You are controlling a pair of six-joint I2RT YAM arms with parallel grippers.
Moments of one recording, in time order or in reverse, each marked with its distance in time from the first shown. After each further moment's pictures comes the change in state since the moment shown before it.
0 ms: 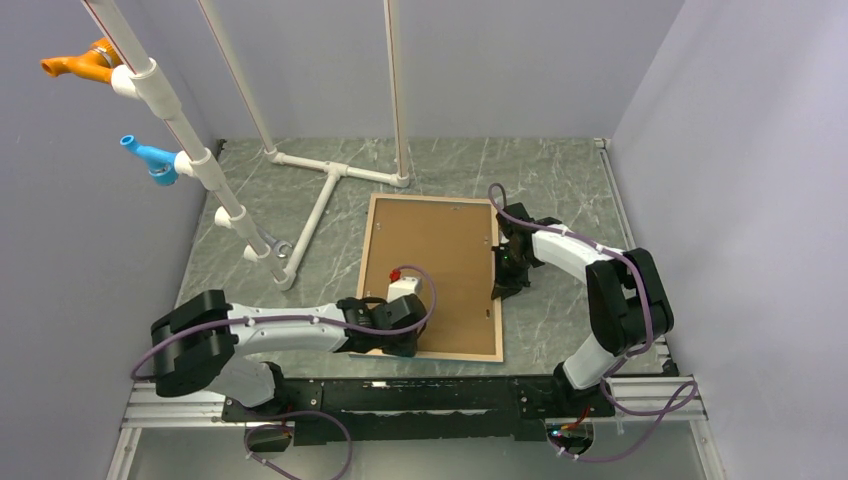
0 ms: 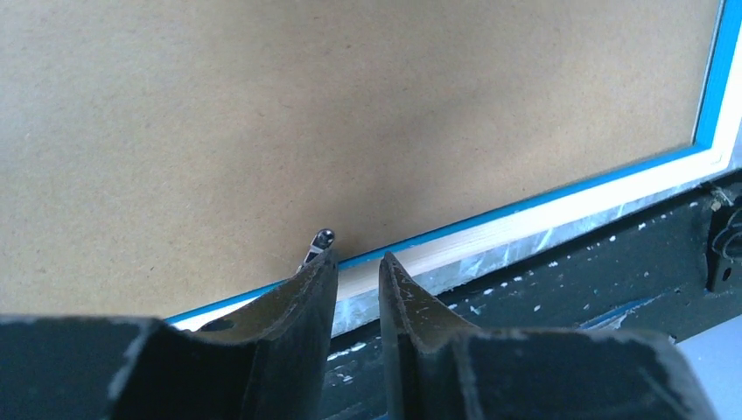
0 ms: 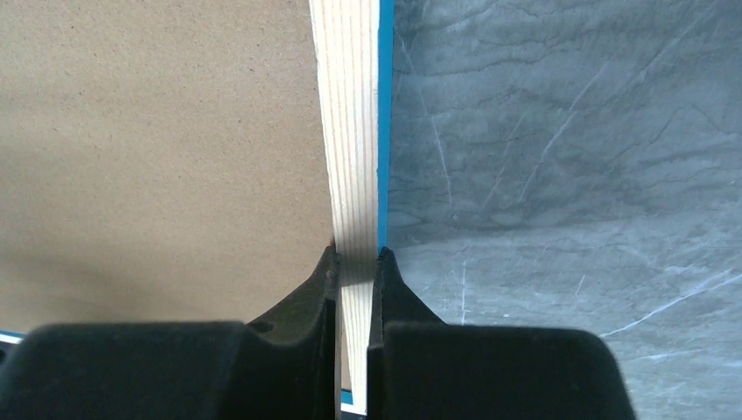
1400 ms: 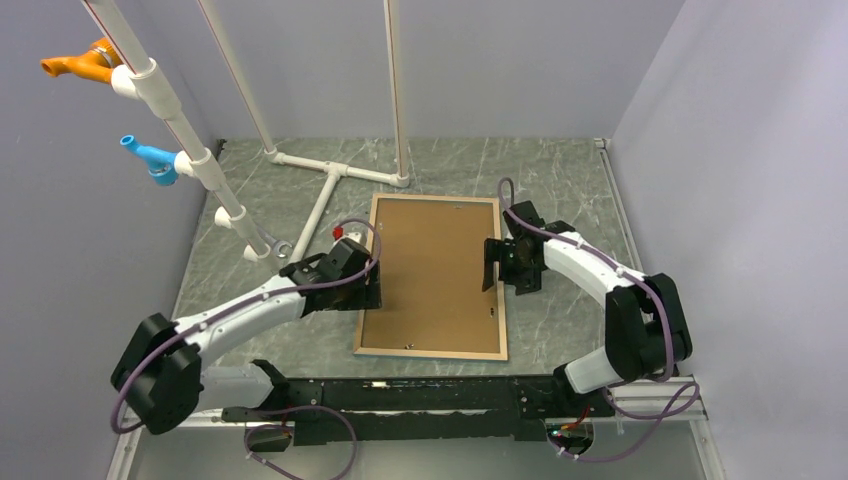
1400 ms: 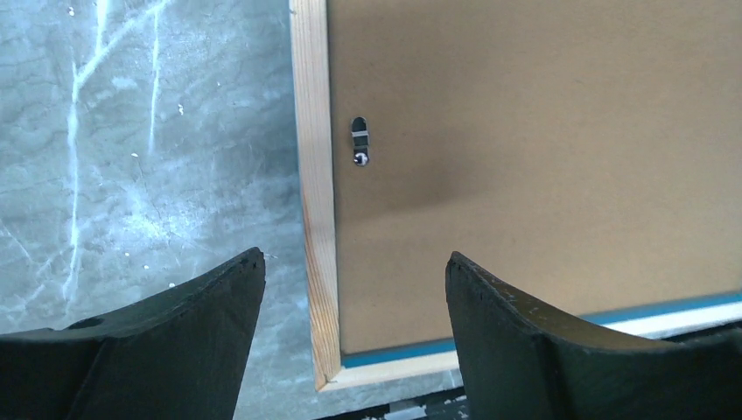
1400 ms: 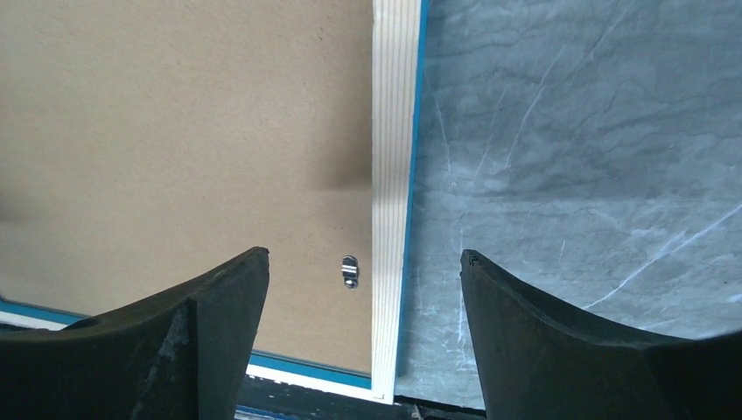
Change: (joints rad) left arm 0.488 -0.237 -0.026 -0.143 0.069 0.264; right arm 0.014 -0.162 -0.015 -0.005 0.023 0.020
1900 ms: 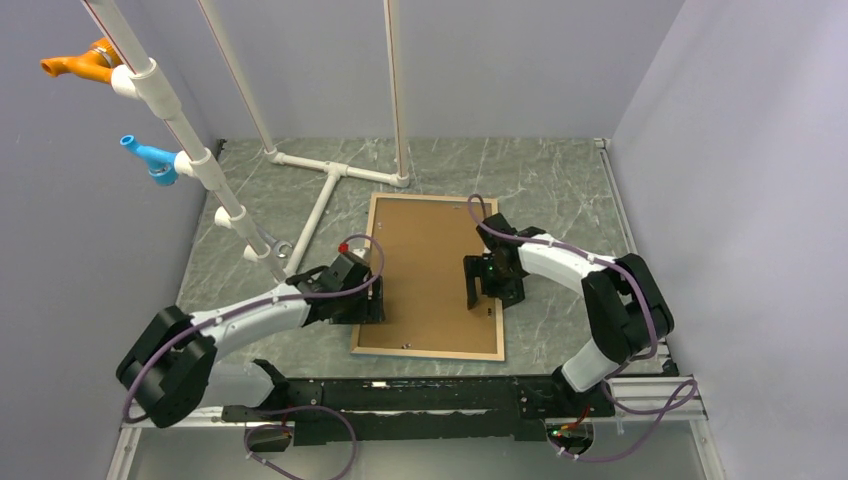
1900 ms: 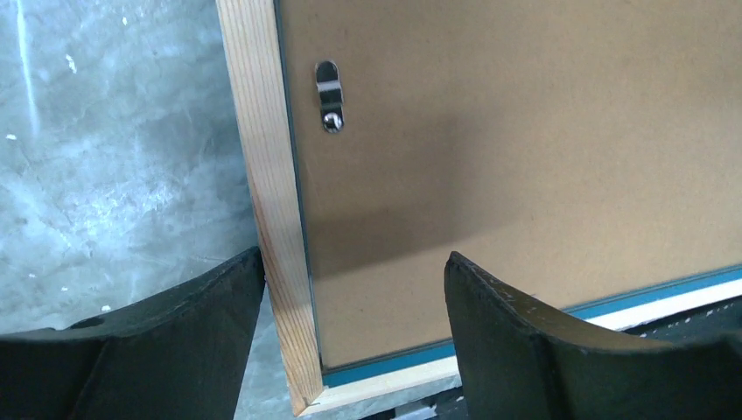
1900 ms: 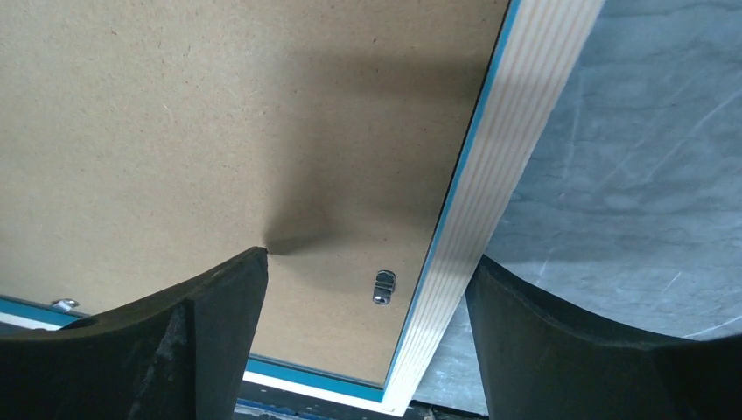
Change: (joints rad) left arm 0.006 0.111 -0.095 0.134 0.115 0.016; right arm 0.130 0.125 -0.026 0.039 -0.025 0.025
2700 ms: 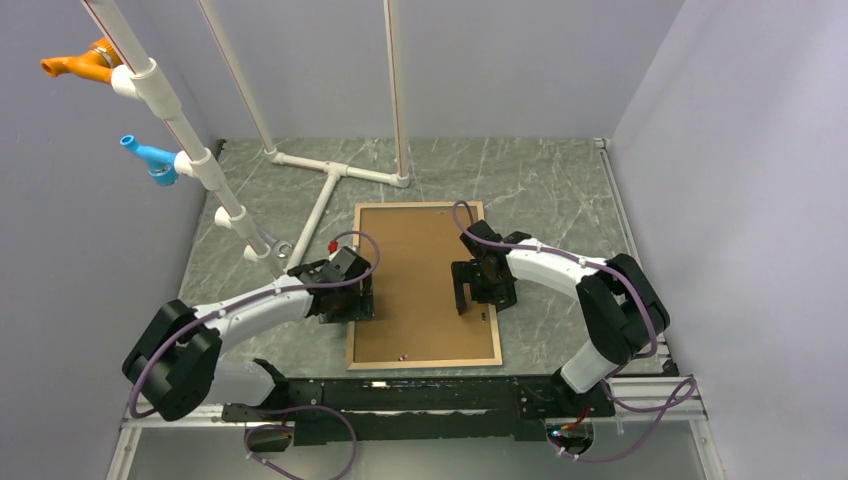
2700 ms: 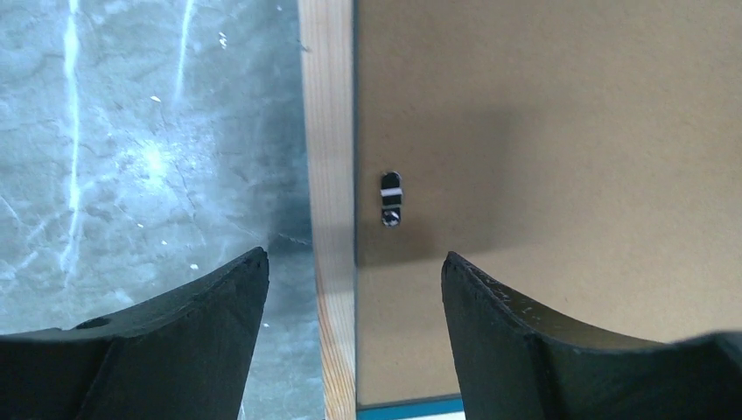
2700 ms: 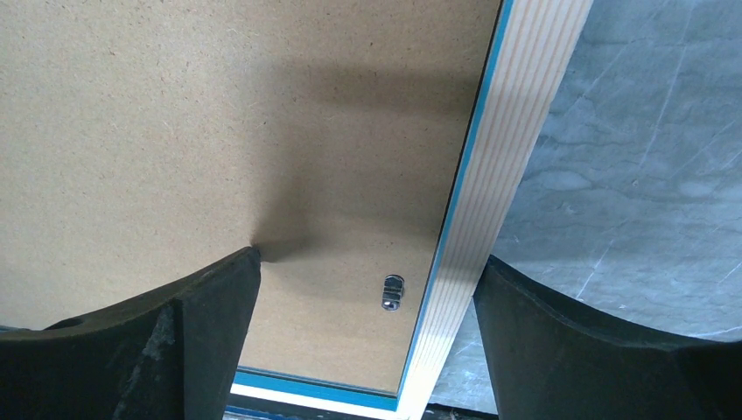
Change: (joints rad) left arm 0.017 -0.014 0.036 -0.150 -0.103 -0.063; right arm 0.134 0.014 0.015 -0.002 0.069 0.071
